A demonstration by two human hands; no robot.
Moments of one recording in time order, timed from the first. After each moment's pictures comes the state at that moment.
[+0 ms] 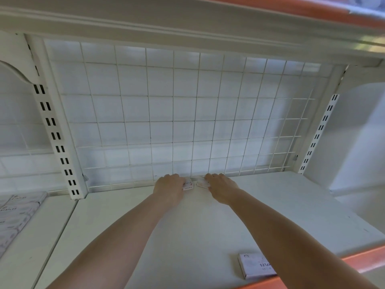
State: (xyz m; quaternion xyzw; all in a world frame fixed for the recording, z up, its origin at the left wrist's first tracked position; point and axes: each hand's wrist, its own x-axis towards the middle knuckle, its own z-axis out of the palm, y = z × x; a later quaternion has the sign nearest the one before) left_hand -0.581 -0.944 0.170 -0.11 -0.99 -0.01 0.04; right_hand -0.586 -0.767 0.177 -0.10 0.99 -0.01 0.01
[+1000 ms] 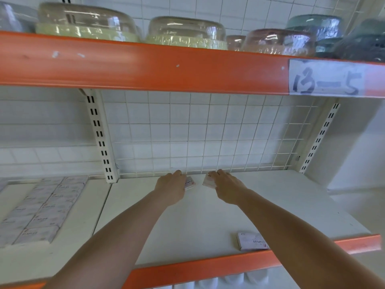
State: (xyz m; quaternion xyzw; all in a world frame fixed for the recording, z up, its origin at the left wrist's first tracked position) left_hand -0.494 -0.972 0.222 -0.10 -0.99 -0.01 0.03; right_hand -0.511 -0.781 0.225 -0.16 0.99 -0.04 0.01
